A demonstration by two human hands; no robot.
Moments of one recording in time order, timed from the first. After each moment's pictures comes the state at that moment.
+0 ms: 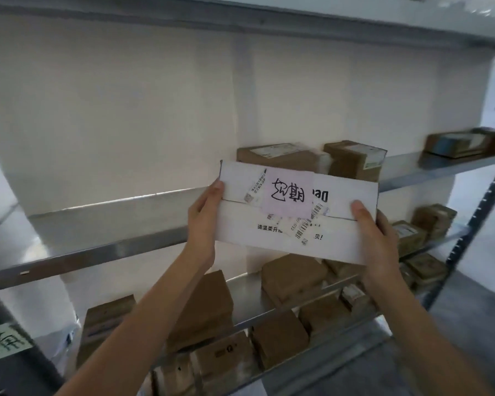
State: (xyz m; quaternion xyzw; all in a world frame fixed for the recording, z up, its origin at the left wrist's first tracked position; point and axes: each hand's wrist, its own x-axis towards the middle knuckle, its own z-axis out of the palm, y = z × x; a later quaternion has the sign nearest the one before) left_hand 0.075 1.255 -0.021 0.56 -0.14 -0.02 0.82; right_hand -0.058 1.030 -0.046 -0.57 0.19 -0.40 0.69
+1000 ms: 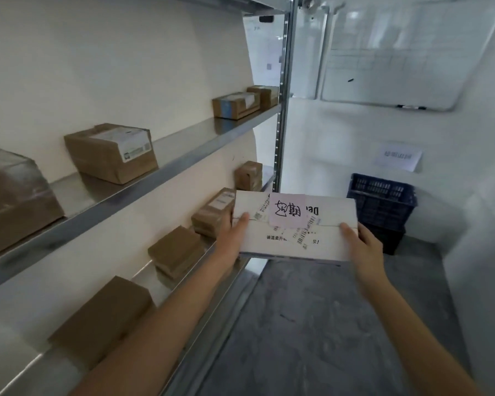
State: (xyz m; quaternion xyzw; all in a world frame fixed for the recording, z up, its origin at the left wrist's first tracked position) left_hand -0.057 0.810 -0.132 0.62 -0.34 -0.32 0.63; right_hand -0.294 0.735 -0.142 -0.51 0.49 -0.51 0.49
